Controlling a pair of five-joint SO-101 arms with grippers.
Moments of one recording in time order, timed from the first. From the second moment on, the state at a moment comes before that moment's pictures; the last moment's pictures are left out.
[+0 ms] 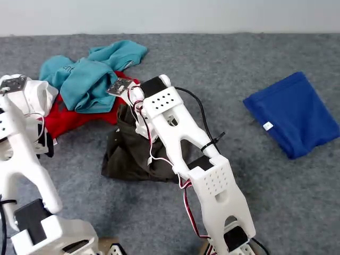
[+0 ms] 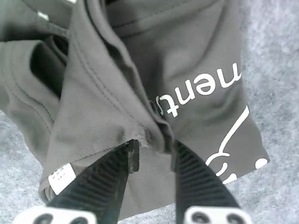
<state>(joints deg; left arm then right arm) -34.5 -1.6 3.9 99.3 -11.7 -34.5 44.8 -47.1 99.8 23.5</state>
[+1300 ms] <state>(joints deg) -34.5 -1.6 3.9 99.3 -11.7 -51.3 43.6 -51.2 100.3 24.7</state>
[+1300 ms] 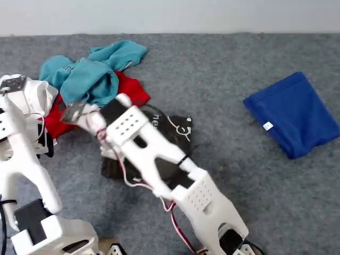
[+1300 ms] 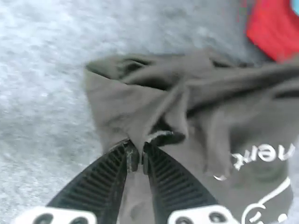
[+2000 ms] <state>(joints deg) -40.9 -1.5 -2.9 99.2 -12.2 -58.1 49.4 -52.7 92.8 24.4</state>
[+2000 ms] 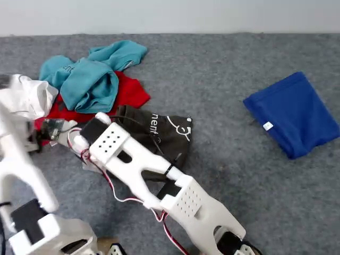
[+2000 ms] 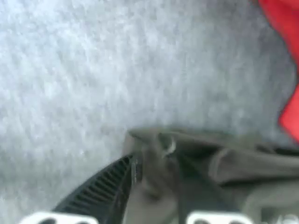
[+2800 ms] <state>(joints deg) -48.3 -1.9 -6.1 99.4 -12.4 -38.2 50.8 -68.7 100.5 24.5</state>
